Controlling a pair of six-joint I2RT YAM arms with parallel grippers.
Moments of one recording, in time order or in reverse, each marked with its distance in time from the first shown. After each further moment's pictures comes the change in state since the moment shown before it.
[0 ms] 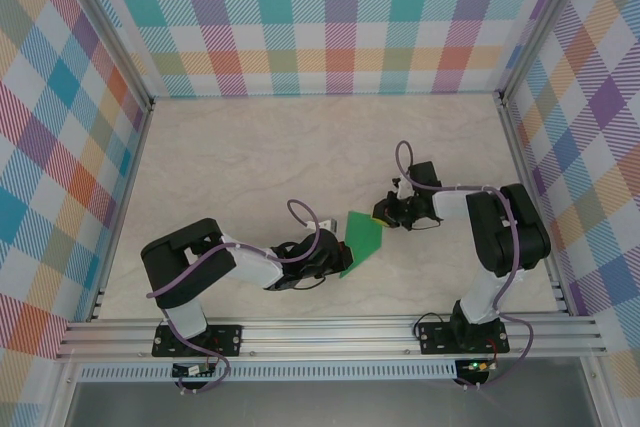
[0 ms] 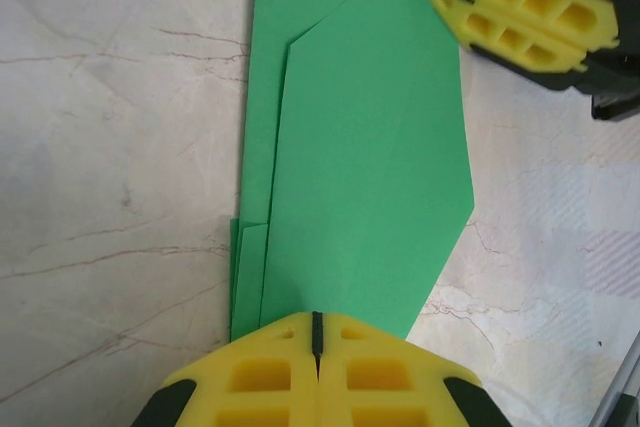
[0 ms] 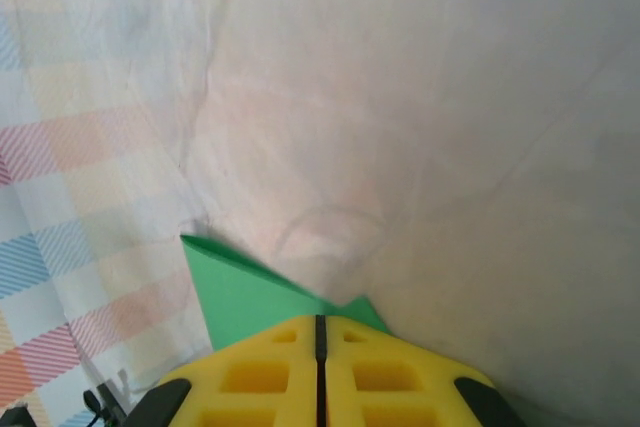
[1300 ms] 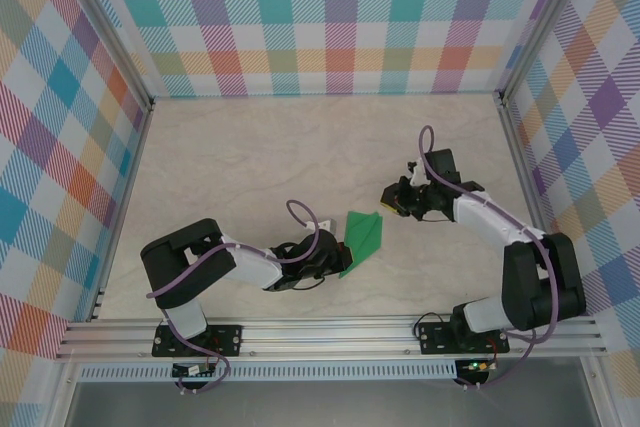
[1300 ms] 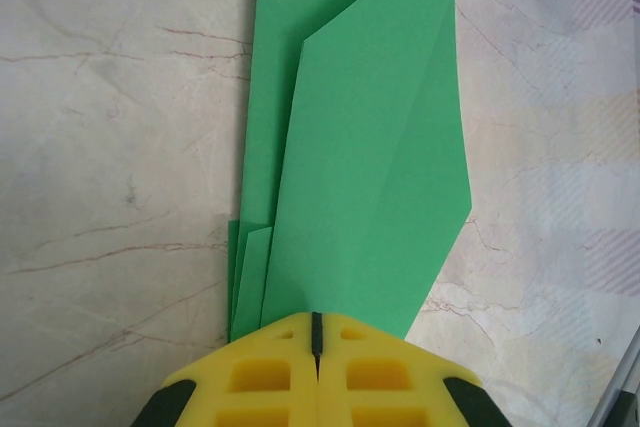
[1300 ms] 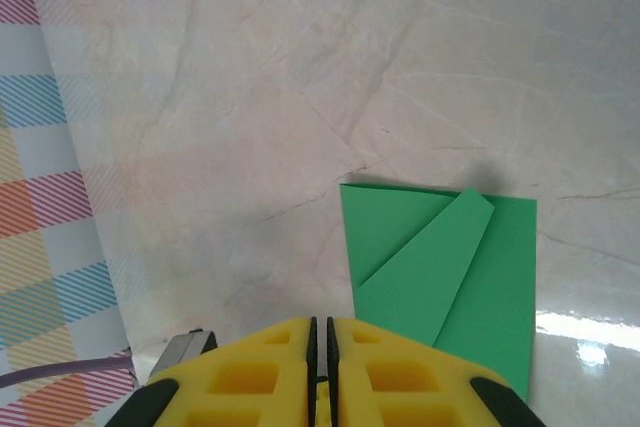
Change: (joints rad) left arm -0.001 0.002 0.002 0.011 0.002 0.004; right arm 0.004 -0.370 0.032 -0.254 0.073 0.116
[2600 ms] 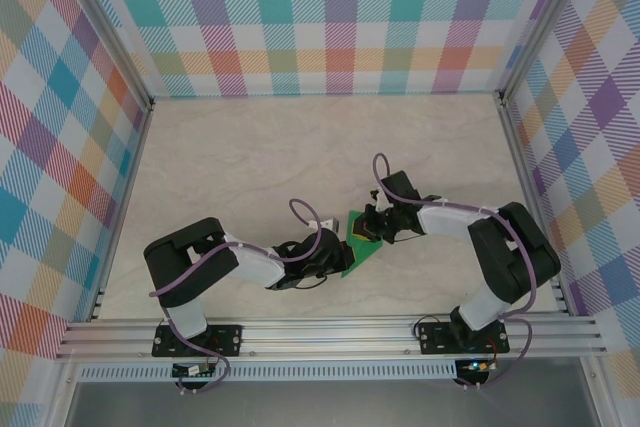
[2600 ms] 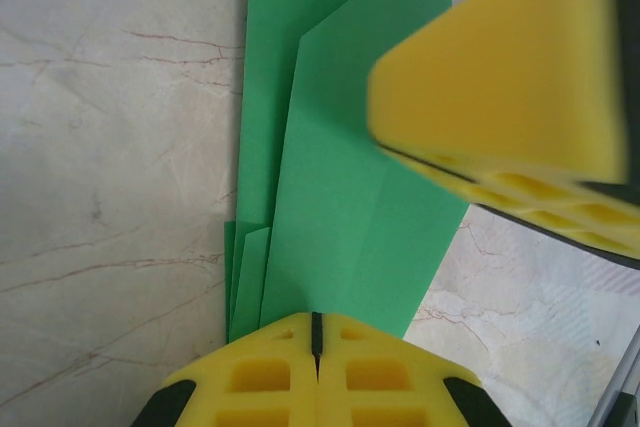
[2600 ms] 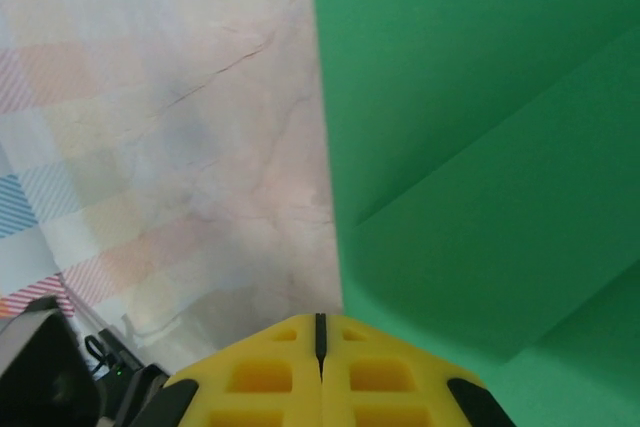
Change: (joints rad) left arm -0.005 0.017 0.020 -0.002 0.006 0.003; right arm 0.252 0.222 -0.076 0.187 0.026 0.082
